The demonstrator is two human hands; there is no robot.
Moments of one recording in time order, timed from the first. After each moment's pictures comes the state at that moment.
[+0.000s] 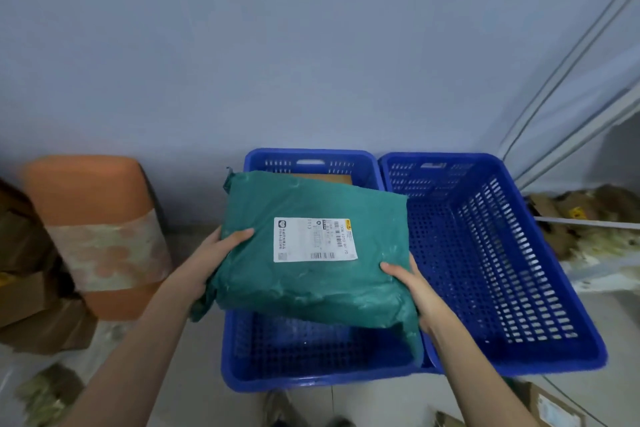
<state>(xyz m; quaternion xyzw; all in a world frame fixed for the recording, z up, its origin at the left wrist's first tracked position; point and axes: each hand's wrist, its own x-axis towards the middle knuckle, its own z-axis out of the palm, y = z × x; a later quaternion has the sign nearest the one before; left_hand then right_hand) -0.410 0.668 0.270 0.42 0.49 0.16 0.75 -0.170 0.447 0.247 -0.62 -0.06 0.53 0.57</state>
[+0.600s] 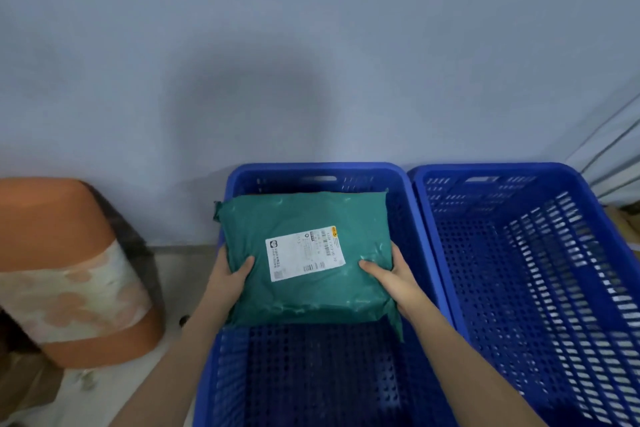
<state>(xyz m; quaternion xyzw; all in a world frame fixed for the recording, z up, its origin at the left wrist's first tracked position) -0.306 0.792 0.081 0.49 0.56 0.20 0.63 -0.075 0.630 0.095 -0.72 -0.09 0.48 0.49</state>
